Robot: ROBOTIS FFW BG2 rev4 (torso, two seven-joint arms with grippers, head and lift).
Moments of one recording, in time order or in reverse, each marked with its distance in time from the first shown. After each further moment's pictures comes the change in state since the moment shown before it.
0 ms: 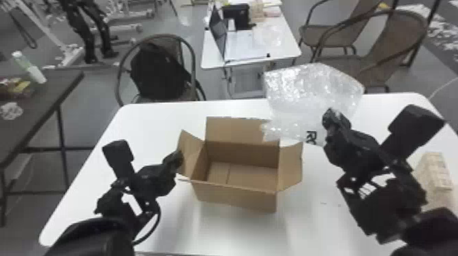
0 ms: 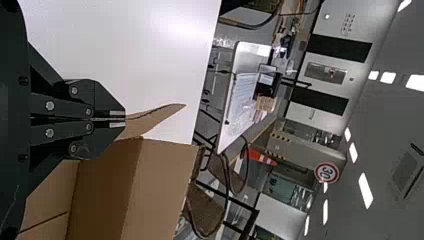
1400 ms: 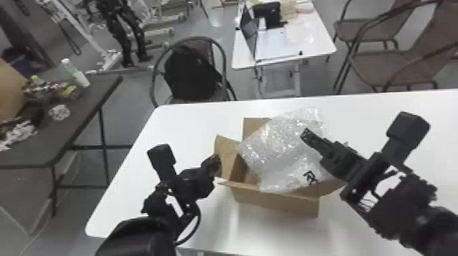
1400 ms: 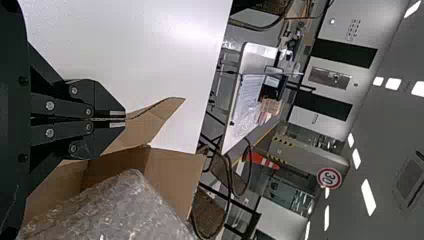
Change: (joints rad) left arm 0.027 0.016 -0.044 0.012 0.051 -0.026 0.067; right arm -0.110 -0.021 0.086 0.105 -0.424 0.170 0.076
